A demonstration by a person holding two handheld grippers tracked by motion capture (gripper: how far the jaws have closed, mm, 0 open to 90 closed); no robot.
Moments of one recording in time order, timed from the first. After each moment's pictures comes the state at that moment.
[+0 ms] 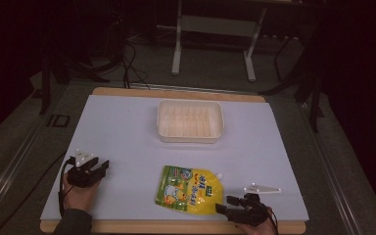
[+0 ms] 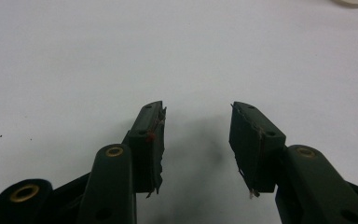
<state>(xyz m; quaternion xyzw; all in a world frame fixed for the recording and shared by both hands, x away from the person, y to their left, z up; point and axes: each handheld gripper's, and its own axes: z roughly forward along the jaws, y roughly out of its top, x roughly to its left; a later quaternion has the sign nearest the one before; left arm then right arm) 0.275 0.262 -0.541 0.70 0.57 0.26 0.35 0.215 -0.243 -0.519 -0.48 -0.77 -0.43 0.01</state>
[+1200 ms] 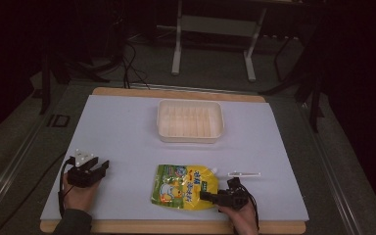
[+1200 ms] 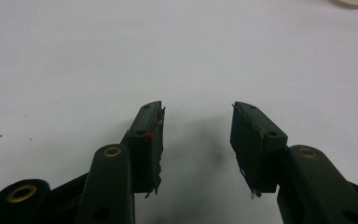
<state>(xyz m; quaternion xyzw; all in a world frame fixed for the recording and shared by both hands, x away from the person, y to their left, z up) 0.275 0.263 -0.541 0.70 0.57 0.26 0.35 0.261 -0.206 -0.536 -0.49 -0.74 -0.45 0.12</state>
